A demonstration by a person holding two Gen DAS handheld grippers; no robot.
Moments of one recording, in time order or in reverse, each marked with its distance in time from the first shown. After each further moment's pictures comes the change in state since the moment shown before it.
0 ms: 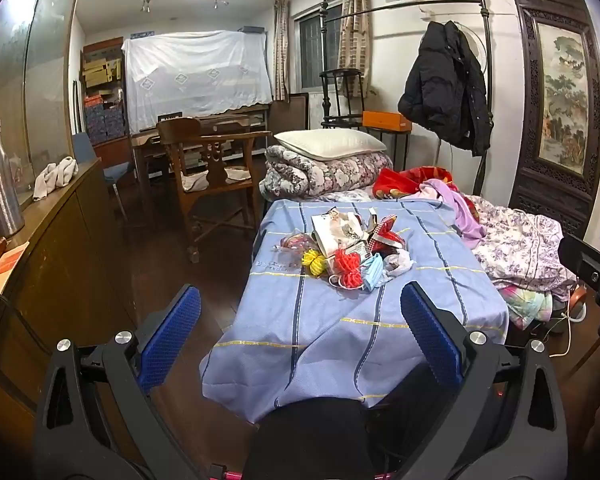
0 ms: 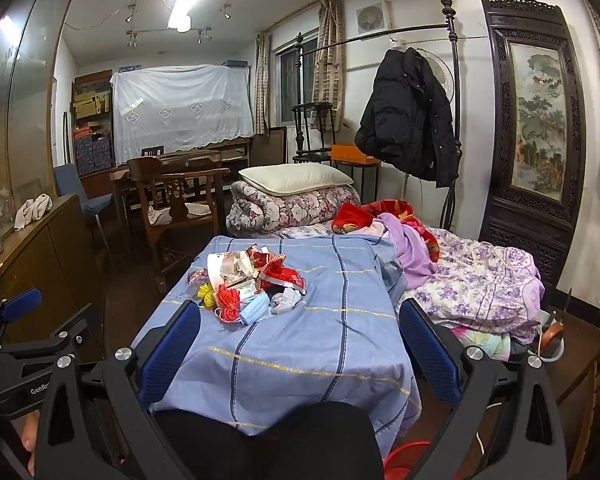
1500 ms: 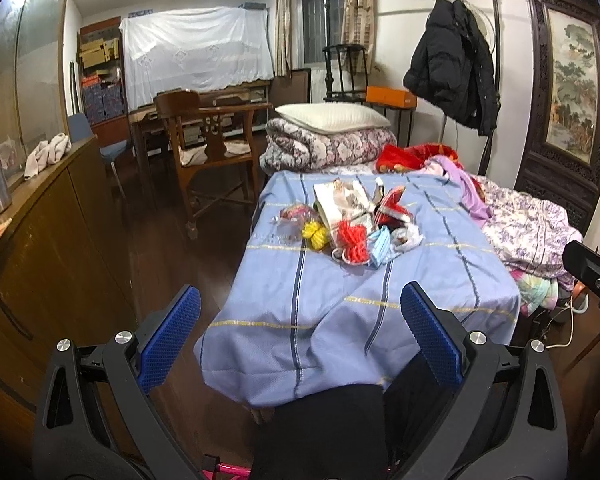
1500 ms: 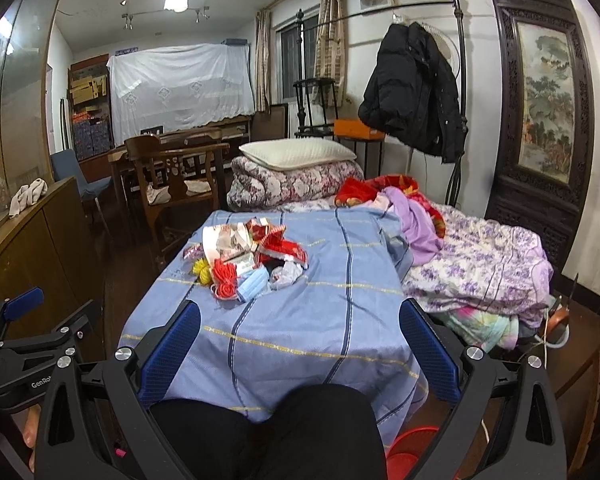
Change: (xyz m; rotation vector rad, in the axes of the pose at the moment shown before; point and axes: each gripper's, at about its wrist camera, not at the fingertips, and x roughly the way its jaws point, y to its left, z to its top) left arm 0.038 -0.001 -0.021 -0.008 0.105 0.007; right arm 0.043 -0.004 -0.018 -0.004 0.197 0.006
